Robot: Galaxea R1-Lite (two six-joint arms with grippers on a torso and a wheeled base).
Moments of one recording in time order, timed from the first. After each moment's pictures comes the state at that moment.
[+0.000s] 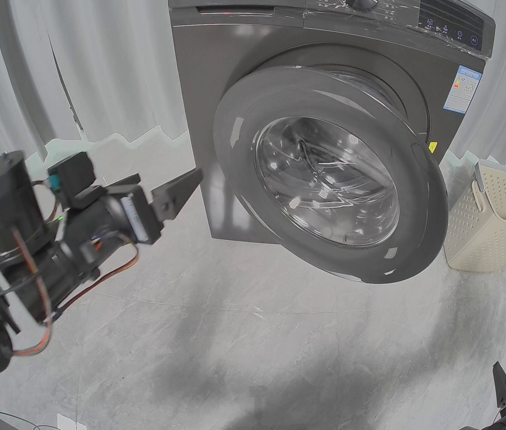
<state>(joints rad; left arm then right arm) -0.62 1.47 -0.65 -0.88 0.18 -0.24 0.00 0.02 -0.02 0.00 0.04 -0.01</state>
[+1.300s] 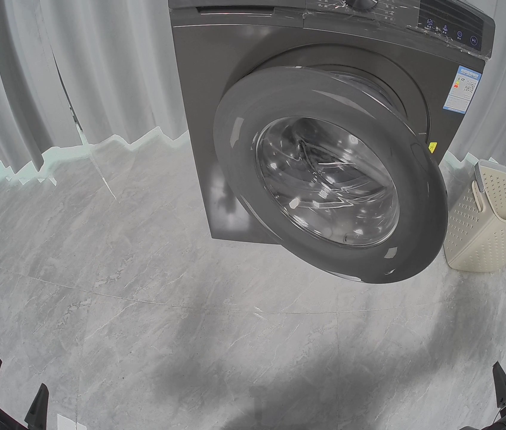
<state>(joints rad) 0.00 0.03 -0.02 0.01 -0.03 0.02 0.00 0.02 -0.02 0.00 0.04 -0.02</state>
